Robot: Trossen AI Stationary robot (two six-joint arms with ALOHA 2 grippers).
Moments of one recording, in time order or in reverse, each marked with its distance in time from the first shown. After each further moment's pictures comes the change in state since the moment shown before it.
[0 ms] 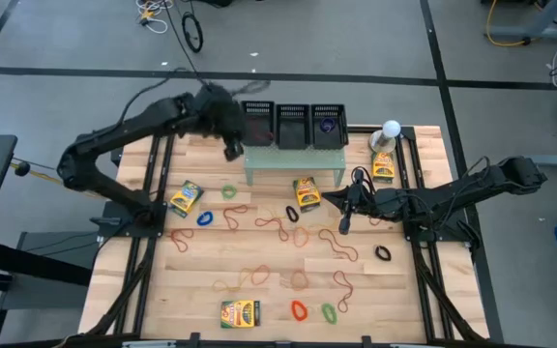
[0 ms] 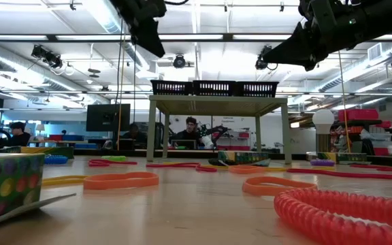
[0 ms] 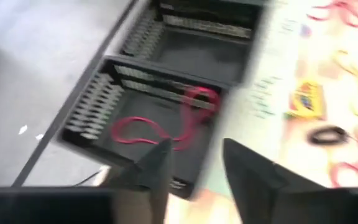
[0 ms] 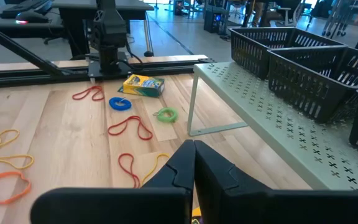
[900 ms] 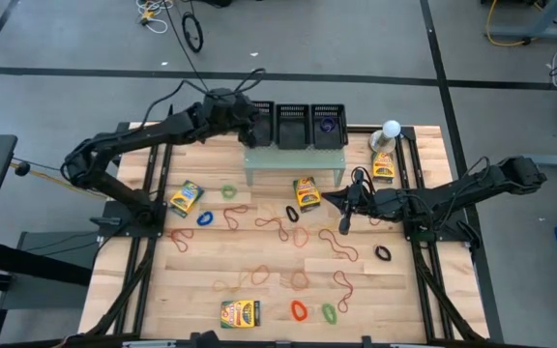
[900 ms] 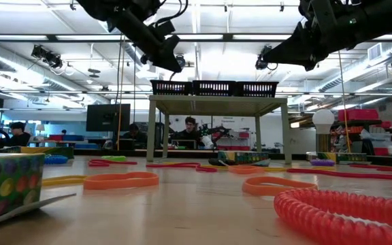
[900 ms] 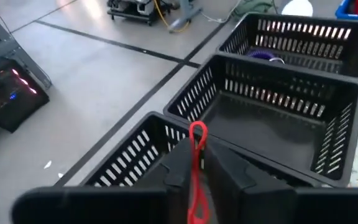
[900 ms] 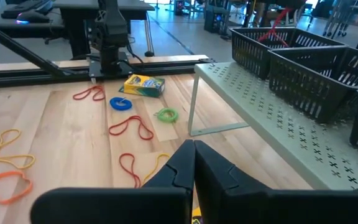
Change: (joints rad) left arm 0.078 0.050 -0.276 0.666 -0.094 -0.039; right arm 0.001 0.000 0.000 0.000 0.000 0.000
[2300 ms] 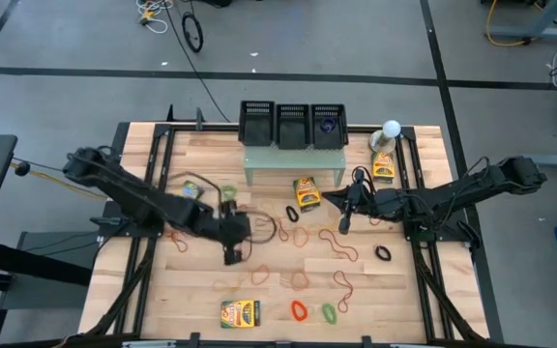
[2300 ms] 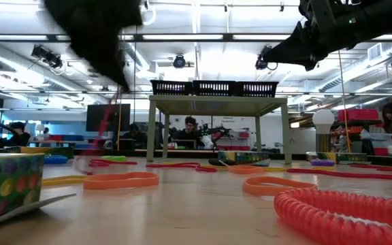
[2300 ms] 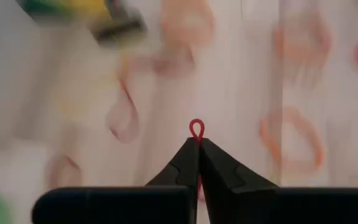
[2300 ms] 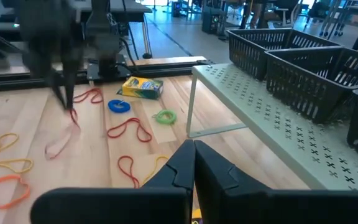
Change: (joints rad) left arm -0.871 0.001 -0.278 -0.225 -0.171 -0.548; right arm 0.002 0.000 0.000 0.006 0.010 0.006
